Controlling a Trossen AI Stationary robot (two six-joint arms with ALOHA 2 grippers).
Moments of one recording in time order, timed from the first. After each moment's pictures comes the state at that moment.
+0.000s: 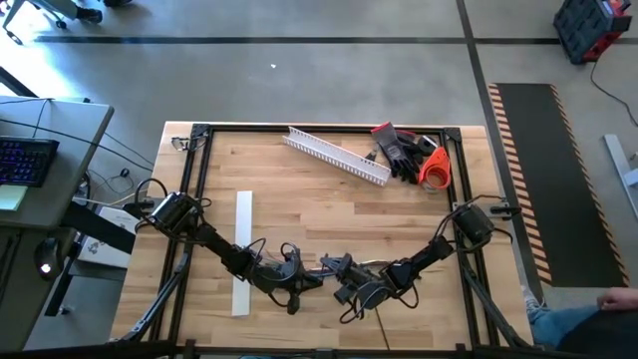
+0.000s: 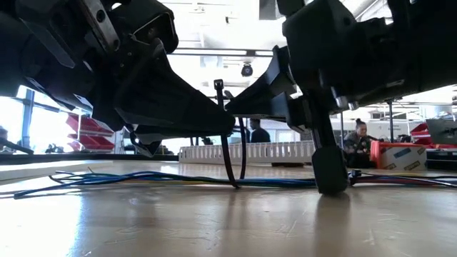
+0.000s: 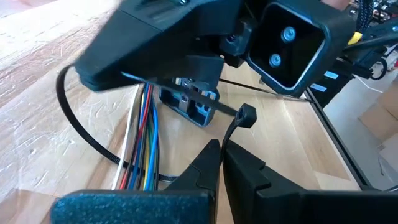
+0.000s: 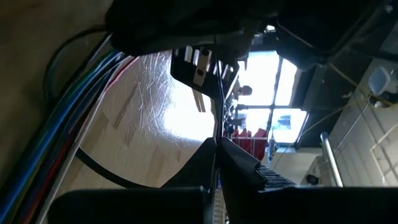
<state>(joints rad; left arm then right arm) -0.56 2.03 0.75 0.94 -0.47 -0.52 0.58 2.16 0.96 0.79 1.00 -1.14</state>
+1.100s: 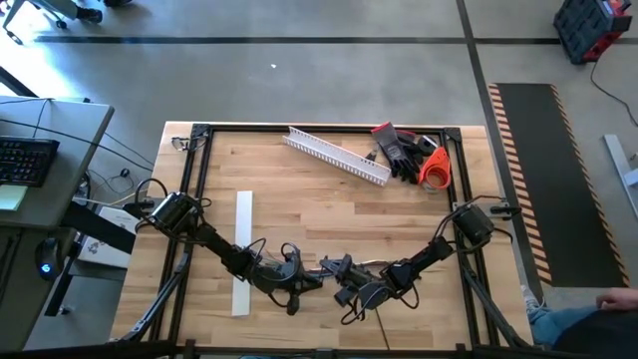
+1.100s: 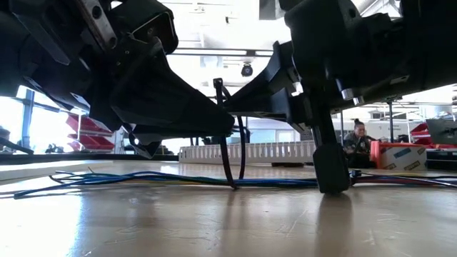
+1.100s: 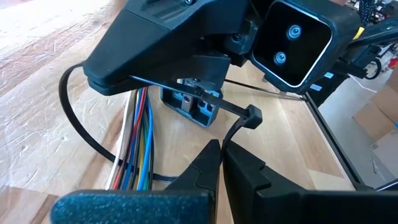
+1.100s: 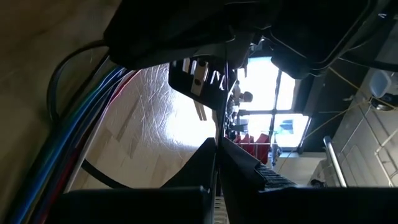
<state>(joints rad) -0.56 2.03 0.75 0.94 -0.45 -0.53 0.59 2.16 0.96 0.83 0.98 -1.15</state>
